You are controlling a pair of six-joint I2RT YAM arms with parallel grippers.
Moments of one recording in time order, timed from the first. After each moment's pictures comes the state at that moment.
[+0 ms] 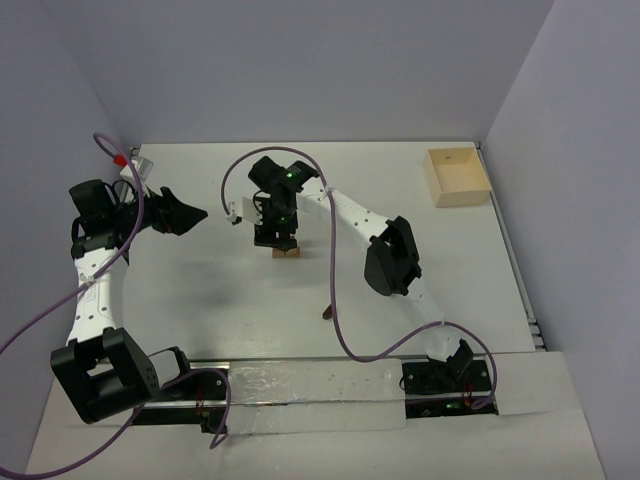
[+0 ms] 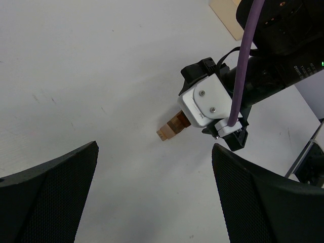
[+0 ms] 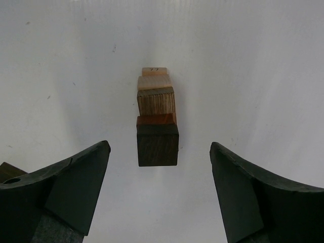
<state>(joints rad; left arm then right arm) 0.32 1.19 0.94 -0.26 1.03 0.00 0.82 2.38 2.36 -1.22 -0.20 -0.81</state>
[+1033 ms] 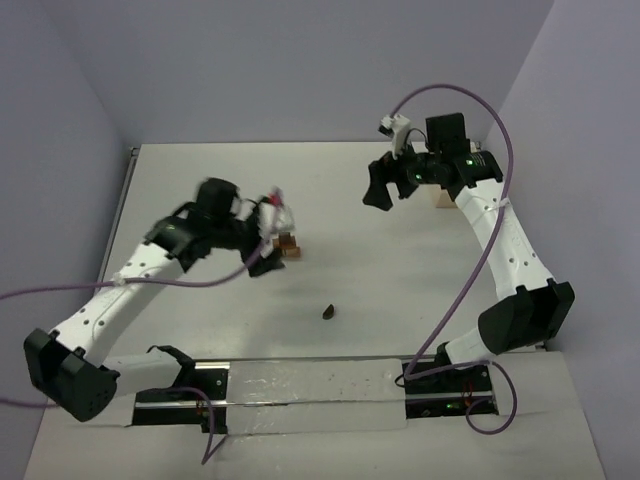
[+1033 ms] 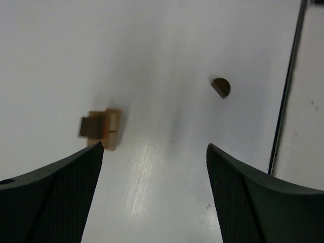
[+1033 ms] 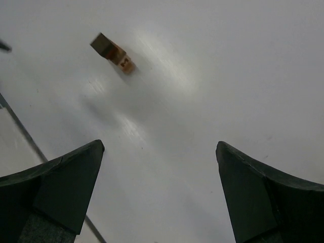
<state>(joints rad) -0.54 1.19 1.14 -0.68 0.56 0.59 0.21 1.48 1.62 -0.88 -0.59 -0.32</state>
